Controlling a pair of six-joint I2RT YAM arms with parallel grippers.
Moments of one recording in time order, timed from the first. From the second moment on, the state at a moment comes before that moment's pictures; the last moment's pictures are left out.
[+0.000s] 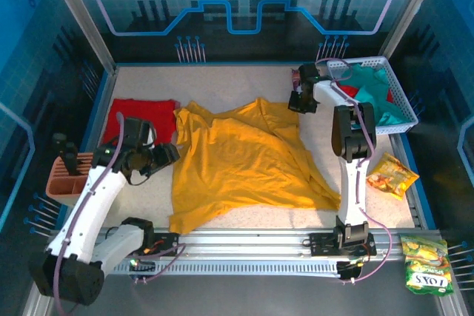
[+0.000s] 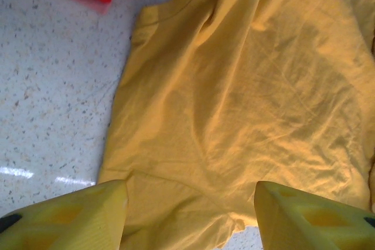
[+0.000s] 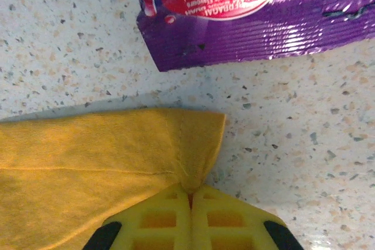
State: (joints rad) left arm -0.12 0.97 0.93 -1.03 0.18 -0.66; right arm 0.13 2.27 1.80 -0.73 -0.08 0.38
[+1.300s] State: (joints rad) left arm -0.09 2.09 1.65 -0.74 0.22 -0.56; right arm -0.04 1.38 0.98 -0.28 -0.16 0.44
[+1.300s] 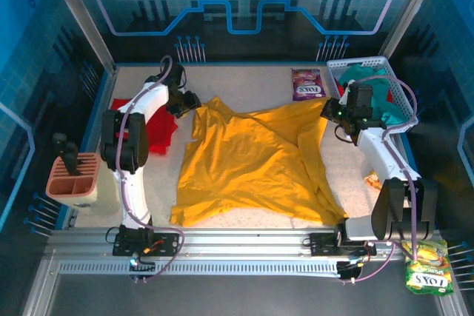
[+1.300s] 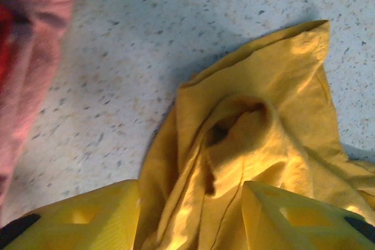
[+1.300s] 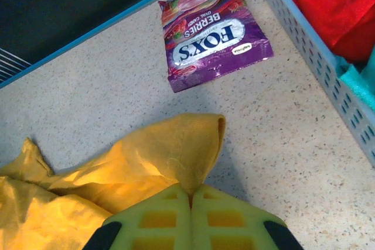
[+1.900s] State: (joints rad) left arm -0.17 2.18 1.71 -0.72 0.24 -0.62; right arm -0.04 1.39 0.97 -0.27 -0.19 0.44
